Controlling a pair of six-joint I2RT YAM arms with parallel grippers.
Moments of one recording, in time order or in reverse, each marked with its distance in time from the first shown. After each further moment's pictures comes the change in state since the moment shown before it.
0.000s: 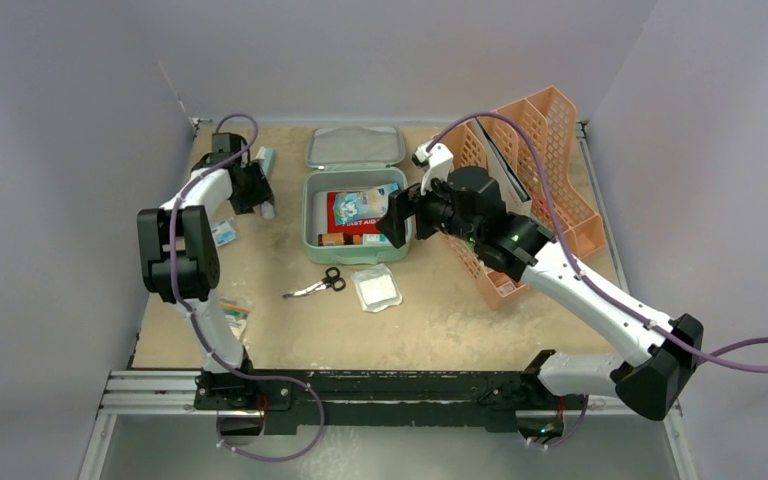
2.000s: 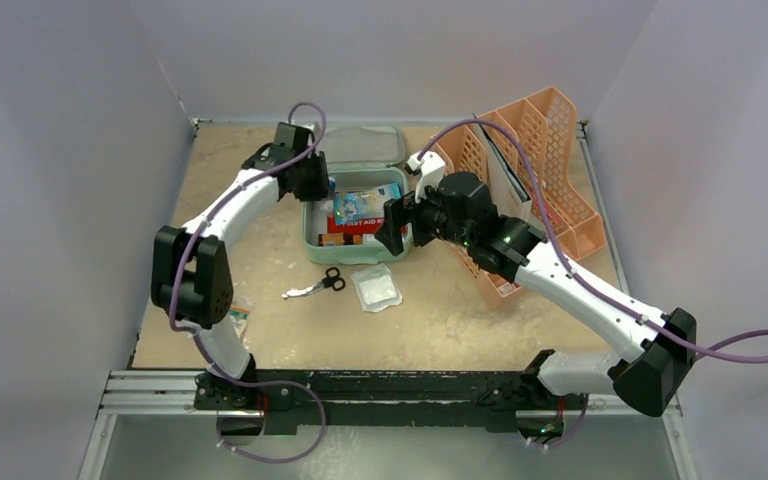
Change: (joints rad) left arm -0.358 -0.155 0.038 -0.043 0.068 -0.035; right arm 0.017 0.021 -0.029 -0.014 0.005 -0.005
